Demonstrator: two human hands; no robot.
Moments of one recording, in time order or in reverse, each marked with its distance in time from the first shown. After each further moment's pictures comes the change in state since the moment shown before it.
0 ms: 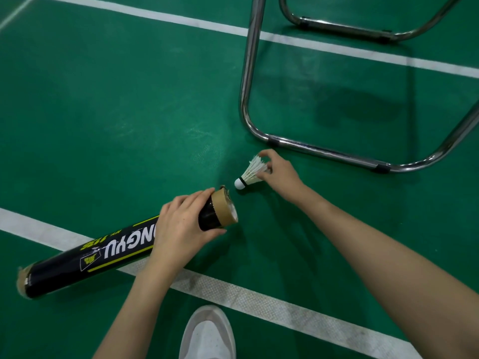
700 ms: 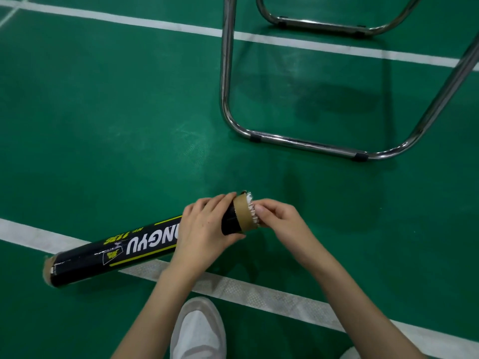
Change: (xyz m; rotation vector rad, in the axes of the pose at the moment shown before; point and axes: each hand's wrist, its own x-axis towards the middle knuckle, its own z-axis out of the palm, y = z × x) left_hand -0.009 0.060 0.017 0.028 0.002 0.149; right_hand -0.137 0.004 -0.004 0.679 -0.095 0.022
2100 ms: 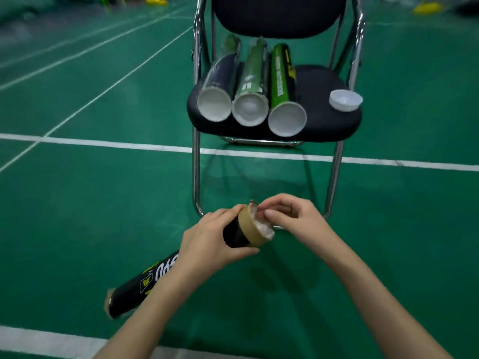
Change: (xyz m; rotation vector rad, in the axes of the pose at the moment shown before) left_hand 0.053 0.123 -0.163 -0.244 0.060 0.168; right_hand -0.086 -0.195 -0.089 -0.169 0.146 -0.368
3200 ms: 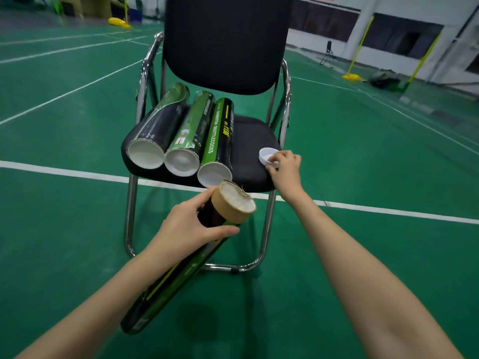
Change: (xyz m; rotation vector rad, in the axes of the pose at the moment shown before) left_hand 0.096 0.093 -0.027 -0.597 0.015 0.099; right_hand 0.138 -0.040 -0.174 -0.854 0.607 -0.101
